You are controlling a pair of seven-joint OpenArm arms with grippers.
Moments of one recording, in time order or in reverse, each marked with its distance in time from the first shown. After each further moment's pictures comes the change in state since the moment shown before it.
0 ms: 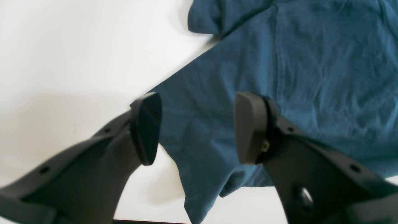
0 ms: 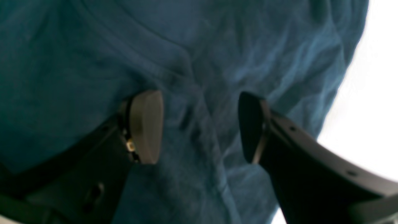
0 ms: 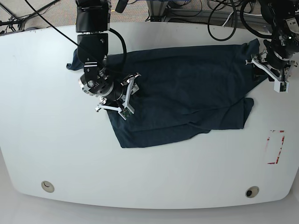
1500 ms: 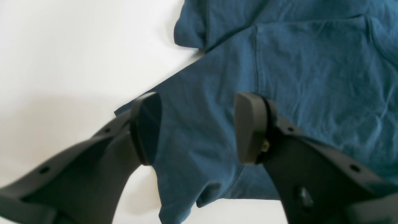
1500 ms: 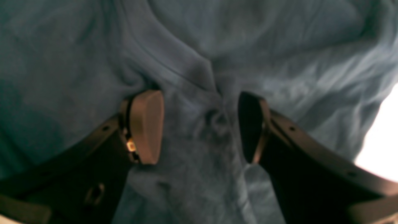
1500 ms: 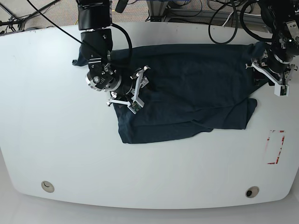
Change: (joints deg) left arm -1.9 0.0 0.3 -0.2 0.0 0.0 -0.2; right arm -2.0 0.3 -4.5 0.5 7.4 -0.3 -0.2
